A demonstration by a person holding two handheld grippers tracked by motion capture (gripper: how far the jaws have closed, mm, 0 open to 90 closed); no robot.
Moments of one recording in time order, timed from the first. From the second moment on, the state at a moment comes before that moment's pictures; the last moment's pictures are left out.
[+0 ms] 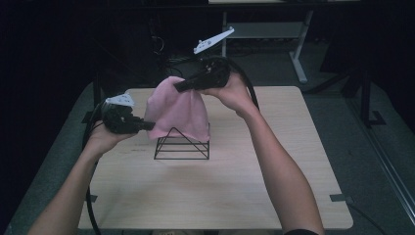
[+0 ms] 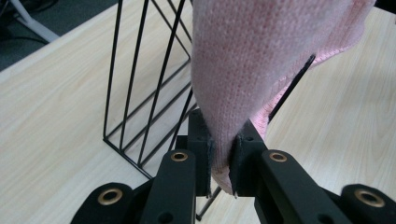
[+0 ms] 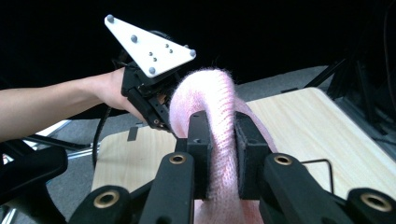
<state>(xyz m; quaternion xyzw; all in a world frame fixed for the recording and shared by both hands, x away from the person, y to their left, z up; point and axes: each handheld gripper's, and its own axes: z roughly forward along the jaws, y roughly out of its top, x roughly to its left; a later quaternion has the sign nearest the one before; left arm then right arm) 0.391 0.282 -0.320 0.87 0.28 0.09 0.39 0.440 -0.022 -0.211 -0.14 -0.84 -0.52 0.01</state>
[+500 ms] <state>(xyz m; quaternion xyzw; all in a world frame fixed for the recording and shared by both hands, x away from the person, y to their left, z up) 0.389 0.284 -0.347 0.89 0.29 0.09 0.35 0.441 -0.015 -0.244 -0.15 -0.86 -0.49 0.04</state>
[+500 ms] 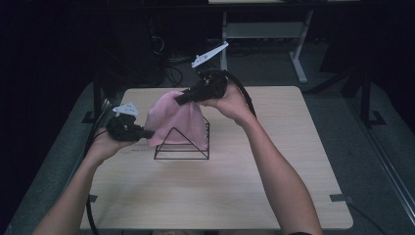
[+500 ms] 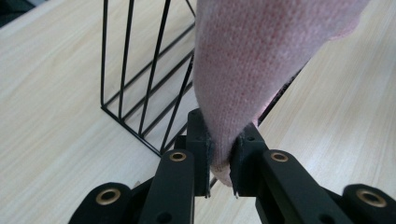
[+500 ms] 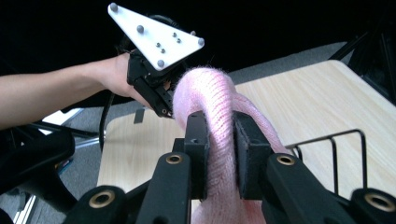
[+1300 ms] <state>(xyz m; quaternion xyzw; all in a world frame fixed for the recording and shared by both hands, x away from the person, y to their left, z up) 0.390 0.277 -0.382 0.90 0.29 0.08 0.31 0.442 -0.010 -0.282 -0.15 -0.87 -0.46 0.08</state>
